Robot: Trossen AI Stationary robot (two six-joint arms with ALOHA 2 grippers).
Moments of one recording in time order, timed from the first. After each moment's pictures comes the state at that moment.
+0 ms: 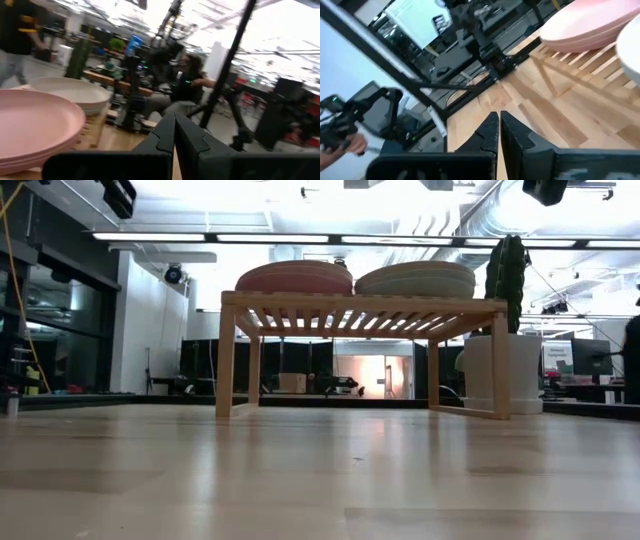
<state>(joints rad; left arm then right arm) -0.10 0.25 0.42 0.01 -0.07 -0.30 0.50 0.75 0.75 -0.22 0.53 0.76</state>
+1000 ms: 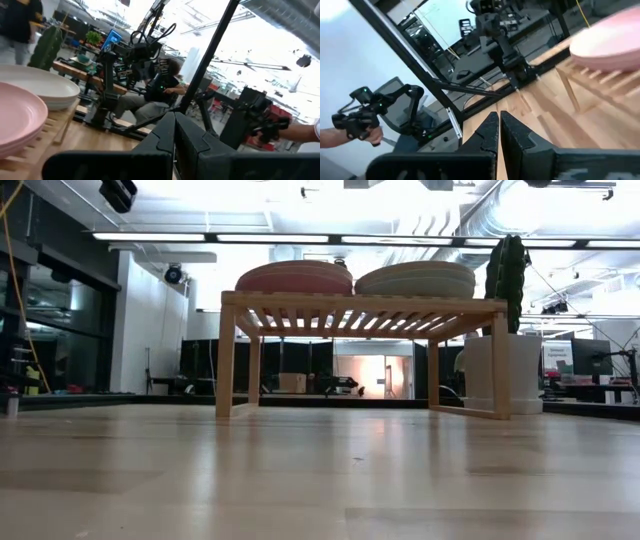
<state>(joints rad) -0.10 0.25 0.42 0.05 0.04 -0.44 0.50 0.75 0.75 -0.11 0.47 0.65</state>
